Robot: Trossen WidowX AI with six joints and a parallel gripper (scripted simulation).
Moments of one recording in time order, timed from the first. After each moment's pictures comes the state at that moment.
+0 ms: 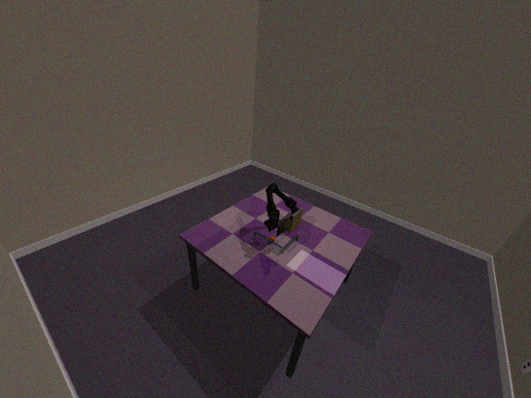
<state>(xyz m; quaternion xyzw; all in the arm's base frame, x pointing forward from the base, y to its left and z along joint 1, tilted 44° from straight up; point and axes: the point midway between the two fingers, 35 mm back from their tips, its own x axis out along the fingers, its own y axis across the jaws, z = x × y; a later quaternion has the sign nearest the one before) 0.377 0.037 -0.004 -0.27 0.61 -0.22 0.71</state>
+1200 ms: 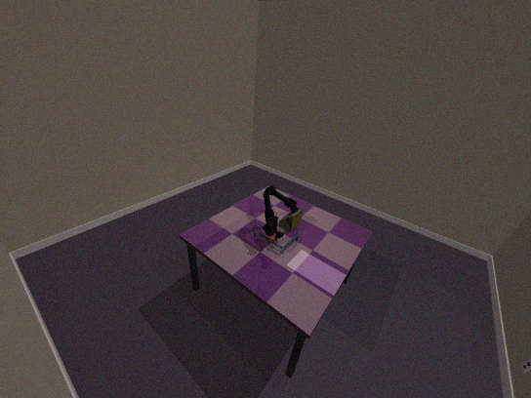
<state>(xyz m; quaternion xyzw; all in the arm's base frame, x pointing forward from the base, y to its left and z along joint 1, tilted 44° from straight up) 0.370 -0.024 -0.043 -0.28 0.63 -0.24 0.68</state>
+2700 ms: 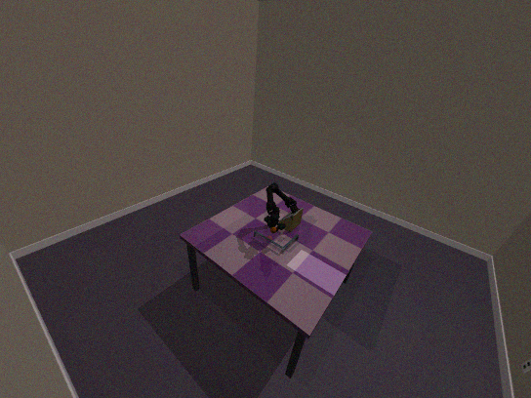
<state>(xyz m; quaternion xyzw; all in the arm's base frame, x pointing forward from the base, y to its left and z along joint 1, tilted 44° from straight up) 0.360 0.043 0.021 -0.29 0.64 -0.24 0.67</state>
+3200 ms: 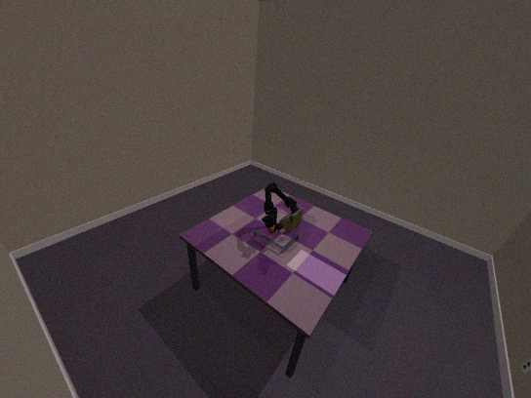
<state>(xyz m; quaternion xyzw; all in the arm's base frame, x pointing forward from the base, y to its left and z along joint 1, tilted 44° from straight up) 0.368 0.026 0.027 -0.28 0.64 -0.24 0.68</state>
